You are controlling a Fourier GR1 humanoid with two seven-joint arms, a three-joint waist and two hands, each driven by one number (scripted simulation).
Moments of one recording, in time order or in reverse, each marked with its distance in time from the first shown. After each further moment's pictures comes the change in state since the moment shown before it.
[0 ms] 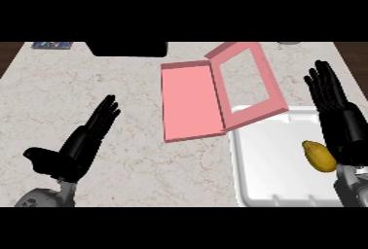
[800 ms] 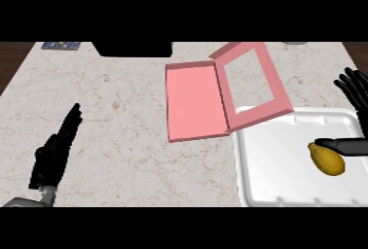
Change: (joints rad) left arm 0.072 0.076 0.064 0.100 -0.222 0.198 0.037; right arm -0.027 -0.114 -0.202 0.433 -0.091 0.416 -0.396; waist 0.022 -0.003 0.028
